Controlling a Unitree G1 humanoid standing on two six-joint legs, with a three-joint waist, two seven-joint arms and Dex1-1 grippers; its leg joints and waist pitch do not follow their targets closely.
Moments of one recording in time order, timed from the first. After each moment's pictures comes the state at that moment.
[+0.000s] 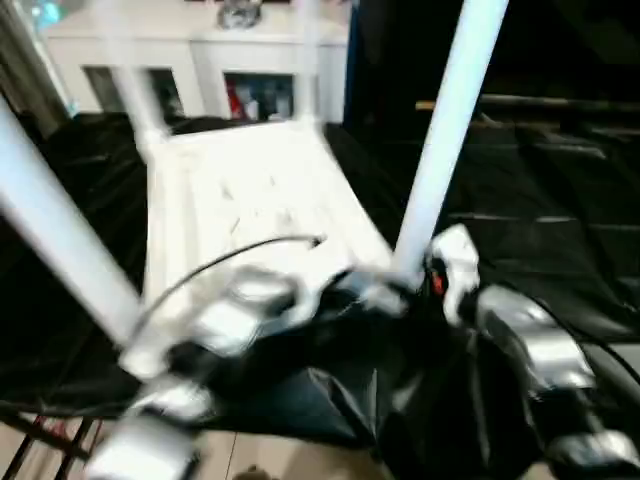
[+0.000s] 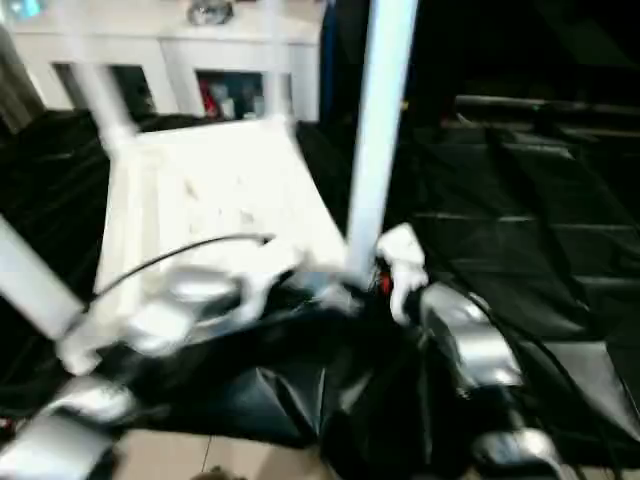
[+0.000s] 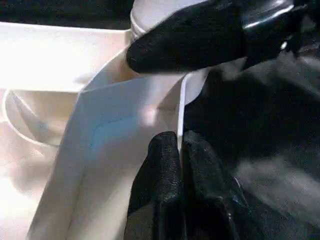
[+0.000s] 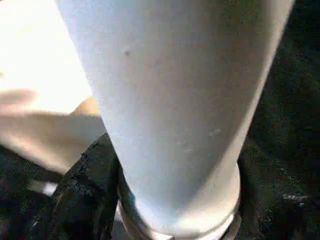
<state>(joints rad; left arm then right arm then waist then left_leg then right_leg) -0.69 0.04 -0.28 0.71 0.05 0.29 -0.76 -0.43 -0.19 -0.01 0.46 0.13 0.30 0.48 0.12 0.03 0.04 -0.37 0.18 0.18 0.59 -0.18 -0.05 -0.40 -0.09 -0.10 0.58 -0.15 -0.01</state>
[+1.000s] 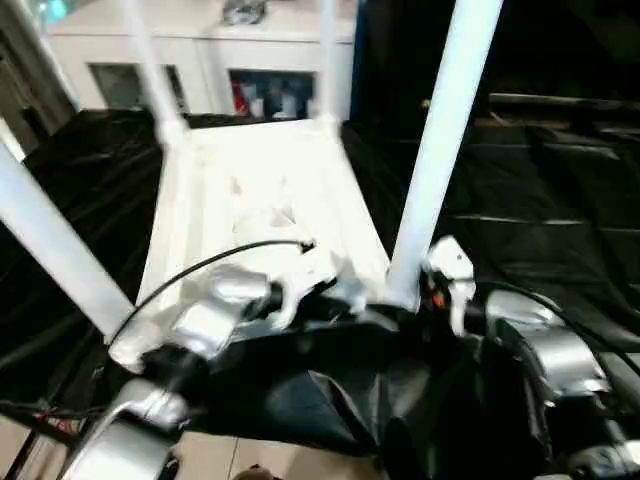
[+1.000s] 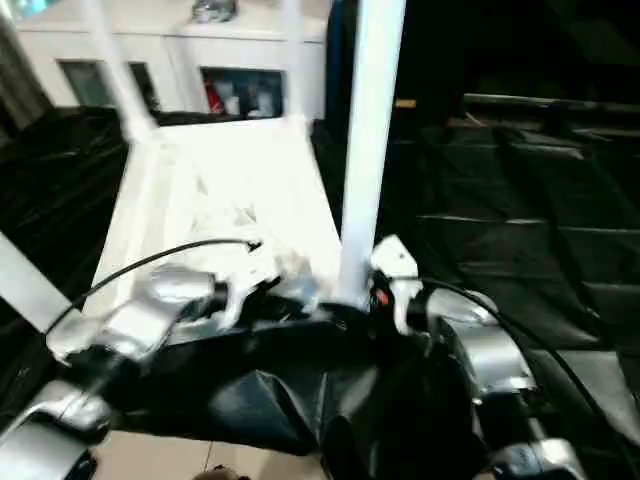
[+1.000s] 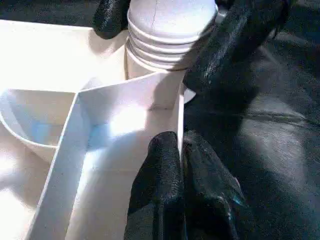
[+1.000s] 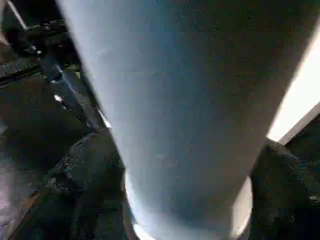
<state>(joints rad) -0.54 0.26 -0.32 0.48 0.00 0.21 -1.17 -0.35 -0.42 0.14 0.31 0.20 0.27 1.05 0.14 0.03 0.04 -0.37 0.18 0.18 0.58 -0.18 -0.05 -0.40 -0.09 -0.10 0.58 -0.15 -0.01</state>
